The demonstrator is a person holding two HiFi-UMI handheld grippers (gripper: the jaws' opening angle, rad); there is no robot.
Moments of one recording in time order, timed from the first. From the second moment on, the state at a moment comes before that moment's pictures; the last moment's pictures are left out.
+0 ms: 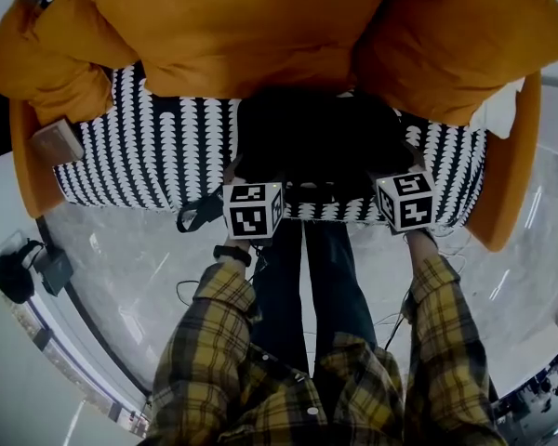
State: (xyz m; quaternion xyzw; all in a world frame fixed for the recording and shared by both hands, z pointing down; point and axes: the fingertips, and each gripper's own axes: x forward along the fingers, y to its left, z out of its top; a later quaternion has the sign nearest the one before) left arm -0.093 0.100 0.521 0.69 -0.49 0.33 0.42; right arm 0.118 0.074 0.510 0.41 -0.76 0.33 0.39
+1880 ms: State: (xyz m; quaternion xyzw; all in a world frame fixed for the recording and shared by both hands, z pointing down) left arm -0.087 0.104 0.483 0.67 -0.52 0.35 0.40; right arm 0.104 0.087 0.468 0.40 -0.76 0.29 0.41
